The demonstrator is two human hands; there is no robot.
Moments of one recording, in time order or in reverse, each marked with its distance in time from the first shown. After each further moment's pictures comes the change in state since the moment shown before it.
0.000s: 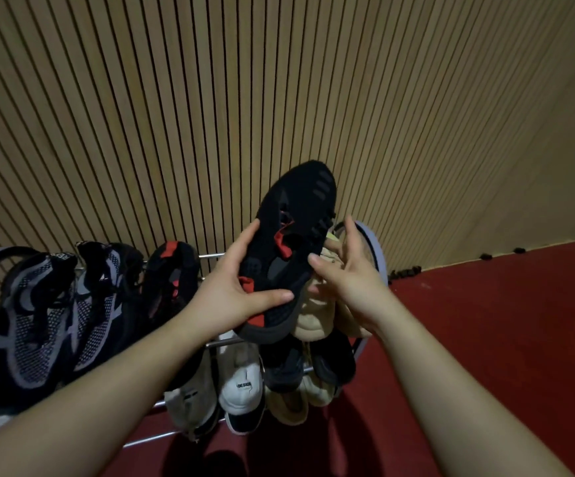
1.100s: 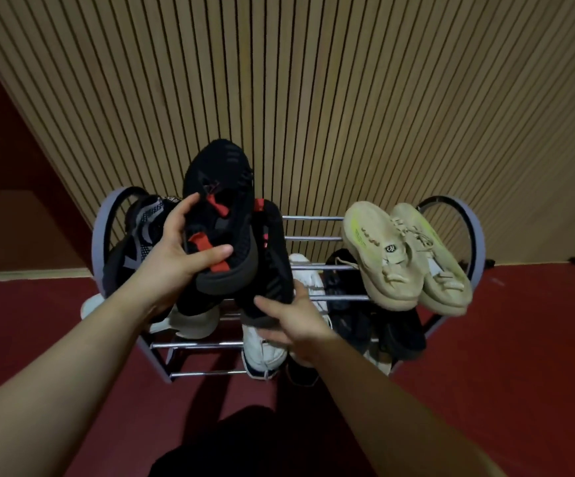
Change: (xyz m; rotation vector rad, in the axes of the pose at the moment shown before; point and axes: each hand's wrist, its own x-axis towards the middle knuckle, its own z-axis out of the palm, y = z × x) left_hand -0.087 -0.052 -0.136 -0.173 0.350 -0.145; right_hand -0.013 0.081 0.193 0.332 -0.166 0.503
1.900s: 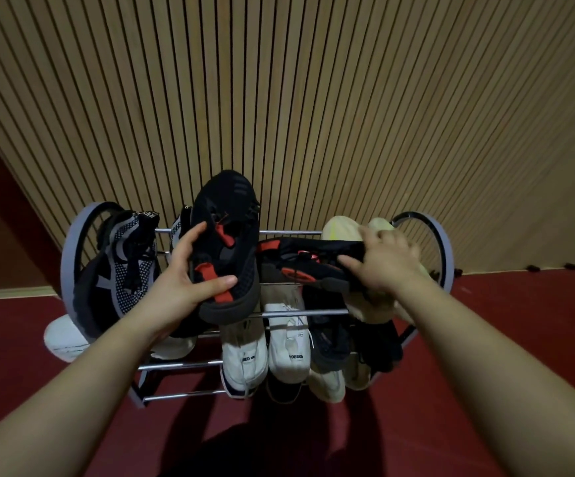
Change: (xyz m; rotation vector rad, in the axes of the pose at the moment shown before) left_hand 0.007 -0.015 0.020 0.014 -0.090 -0.029; right_hand -0.012 -0.125 -0.112 -1.679 0.602 -0.125
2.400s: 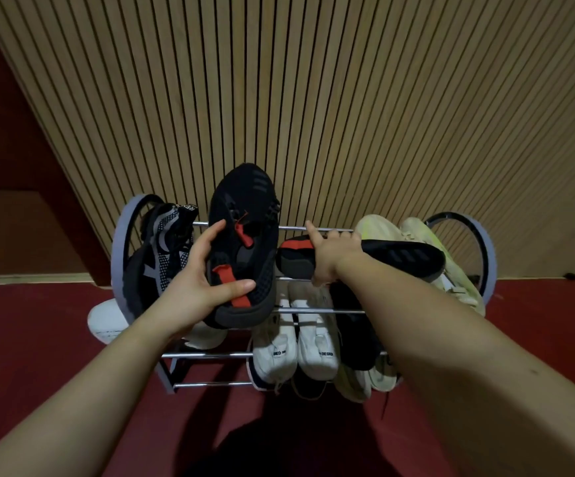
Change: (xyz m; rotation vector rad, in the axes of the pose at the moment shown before) left_hand -0.022 0.001 -0.029 0.042 -0.004 0.013; right_hand 0.036 -0.115 0.026 -0.293 -0.229 -0.261
